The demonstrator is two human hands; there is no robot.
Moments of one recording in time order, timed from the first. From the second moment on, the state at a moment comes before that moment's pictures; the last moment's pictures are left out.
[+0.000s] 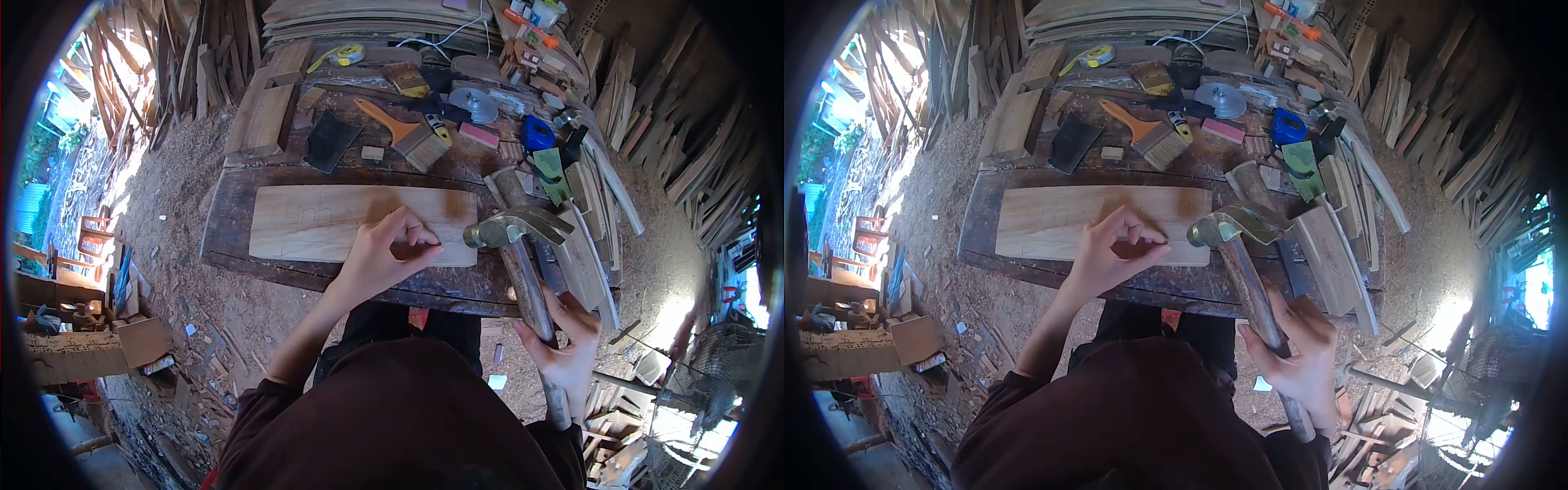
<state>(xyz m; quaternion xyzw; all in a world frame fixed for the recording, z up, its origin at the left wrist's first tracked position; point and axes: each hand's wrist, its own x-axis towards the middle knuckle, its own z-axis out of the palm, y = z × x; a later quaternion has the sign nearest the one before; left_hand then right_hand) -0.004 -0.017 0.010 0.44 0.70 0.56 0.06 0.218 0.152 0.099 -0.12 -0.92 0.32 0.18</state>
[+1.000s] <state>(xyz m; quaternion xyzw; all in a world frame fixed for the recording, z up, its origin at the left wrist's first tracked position) -0.003 -0.016 0.008 0.46 0.71 0.54 0.05 0.211 0.150 0.098 -0.07 -0.93 0.29 0.22</state>
